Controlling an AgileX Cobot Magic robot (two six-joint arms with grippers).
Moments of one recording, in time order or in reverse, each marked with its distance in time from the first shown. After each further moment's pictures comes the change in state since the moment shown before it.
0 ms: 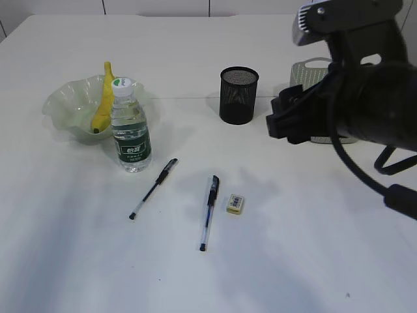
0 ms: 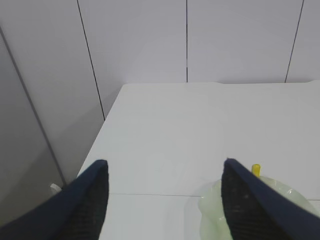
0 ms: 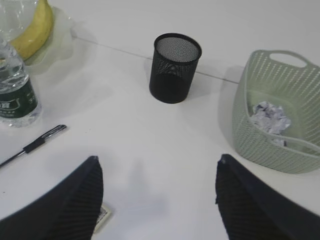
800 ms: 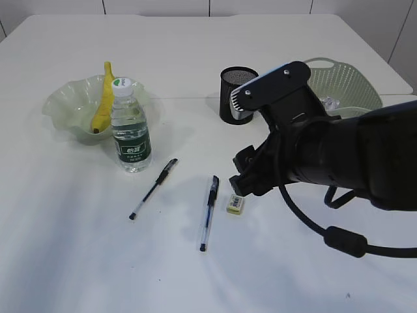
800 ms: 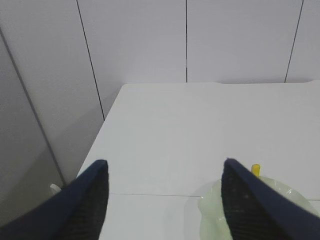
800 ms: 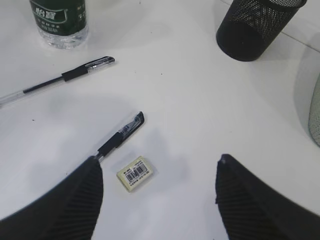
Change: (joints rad) left arm 0.000 0.000 0.000 0.000 0.001 0.000; right arm 0.000 0.212 0.000 -0.014 0.169 -0.082
